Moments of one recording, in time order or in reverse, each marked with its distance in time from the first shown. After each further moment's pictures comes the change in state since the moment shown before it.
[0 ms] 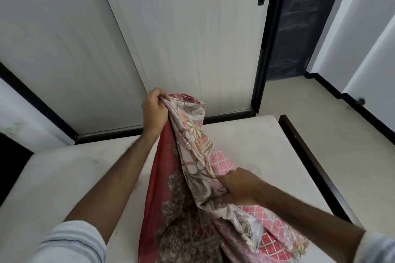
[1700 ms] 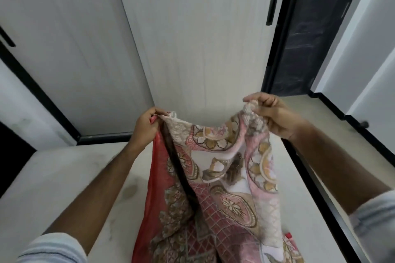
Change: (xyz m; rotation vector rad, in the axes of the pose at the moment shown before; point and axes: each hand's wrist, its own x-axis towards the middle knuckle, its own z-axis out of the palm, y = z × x) left_hand -0.010 -0.043 -0.043 -0.186 -0.211 -0.232; right_hand 0.011 0.105 -0.162 1.703 0.387 -0.119
